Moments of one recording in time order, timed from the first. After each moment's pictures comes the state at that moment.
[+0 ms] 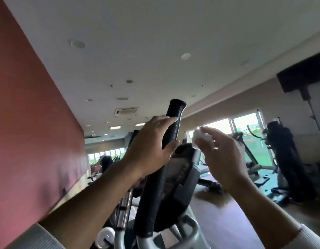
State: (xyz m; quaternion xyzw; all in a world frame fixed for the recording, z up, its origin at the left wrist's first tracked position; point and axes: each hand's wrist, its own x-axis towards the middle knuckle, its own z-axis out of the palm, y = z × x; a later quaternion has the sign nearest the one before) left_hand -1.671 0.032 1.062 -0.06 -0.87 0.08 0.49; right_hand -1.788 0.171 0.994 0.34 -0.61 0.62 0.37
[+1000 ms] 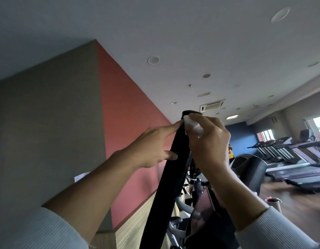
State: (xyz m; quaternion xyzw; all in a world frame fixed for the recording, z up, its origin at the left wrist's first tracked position) left_hand -1.727 0.075 1.125 0.29 -0.89 0.15 0.30; right_hand -1.878 0.091 1.075 0.47 -0.33 0.78 0.25
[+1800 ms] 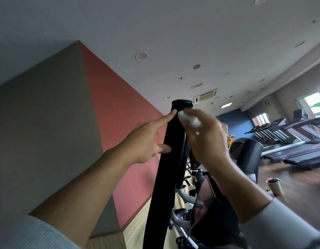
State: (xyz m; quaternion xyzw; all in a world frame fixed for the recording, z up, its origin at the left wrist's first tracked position) left_hand -1.731 0.066 1.122 0.31 -0.89 0.15 0.30; right_hand -1.891 0.085 1.057 0.47 -0.36 0.77 0.25
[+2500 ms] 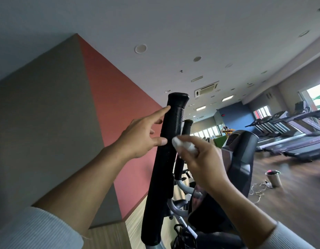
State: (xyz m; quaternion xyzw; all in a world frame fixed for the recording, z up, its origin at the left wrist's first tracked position) left_hand -1.728 0.068 1.112 0.31 -0.88 0.15 0.34; right_hand -1.878 0.098 0.996 0.55 -0.37 0.74 0.10
